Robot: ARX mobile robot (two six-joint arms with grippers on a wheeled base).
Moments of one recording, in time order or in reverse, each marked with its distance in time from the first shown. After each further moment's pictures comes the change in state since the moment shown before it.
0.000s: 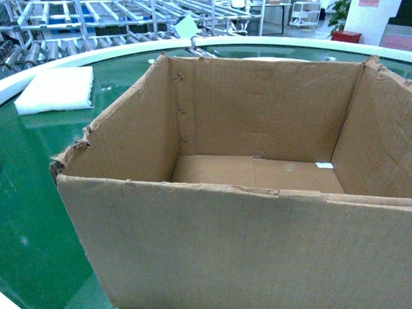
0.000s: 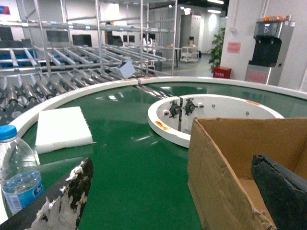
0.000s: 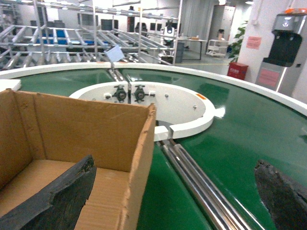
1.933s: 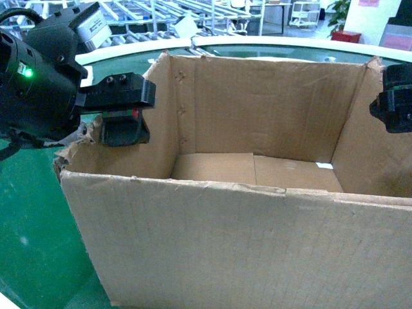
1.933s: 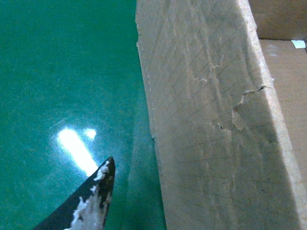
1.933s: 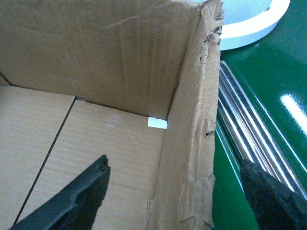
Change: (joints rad) left arm -0.258 1.065 0.695 -0.481 -0.036 -0.122; right arm 0.082 1.086 0.668 -0.184 0.026 0.002
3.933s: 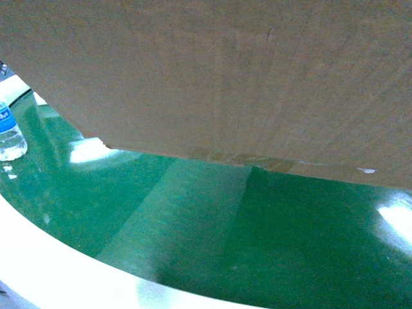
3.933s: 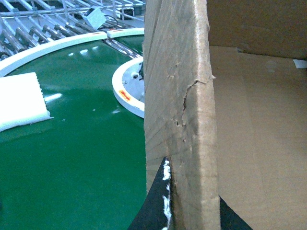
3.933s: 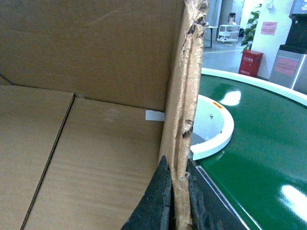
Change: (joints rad) left arm -0.090 -0.428 -0.070 0.270 -0.238 0.073; right arm -0.012 -0.435 -0.032 0.148 0.022 0.065
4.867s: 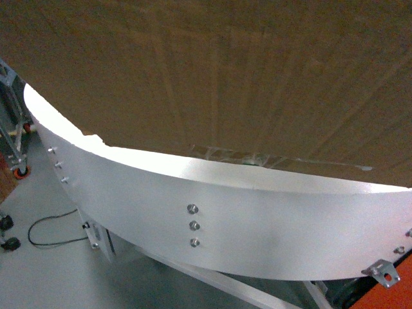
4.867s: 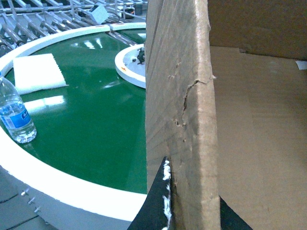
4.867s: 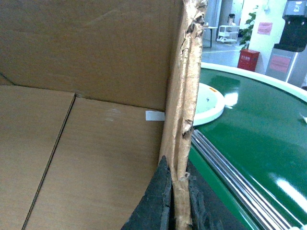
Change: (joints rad) left arm 0.000 -0.001 -0.002 0.006 -0.003 0.000; right arm 0.000 -0.002 -0.002 0.003 -0.001 0.002
